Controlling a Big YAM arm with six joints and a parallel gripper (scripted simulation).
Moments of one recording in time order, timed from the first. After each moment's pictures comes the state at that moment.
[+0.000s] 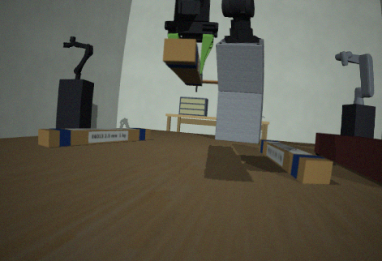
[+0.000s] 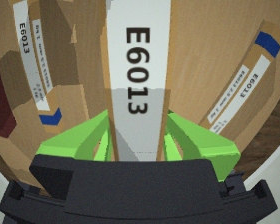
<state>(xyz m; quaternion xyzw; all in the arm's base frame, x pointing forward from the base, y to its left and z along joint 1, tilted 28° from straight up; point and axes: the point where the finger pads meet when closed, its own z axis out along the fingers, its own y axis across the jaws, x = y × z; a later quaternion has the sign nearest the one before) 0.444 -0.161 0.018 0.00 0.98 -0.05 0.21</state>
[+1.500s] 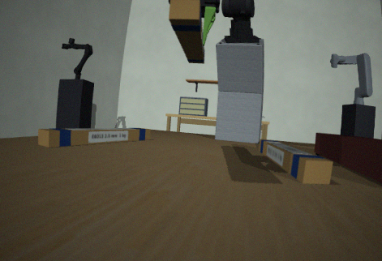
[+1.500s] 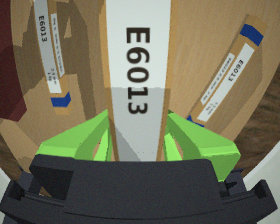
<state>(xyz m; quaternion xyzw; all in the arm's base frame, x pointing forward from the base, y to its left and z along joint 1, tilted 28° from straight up) 0.413 -0.153 0.070 0.00 0.98 -0.05 0.21</state>
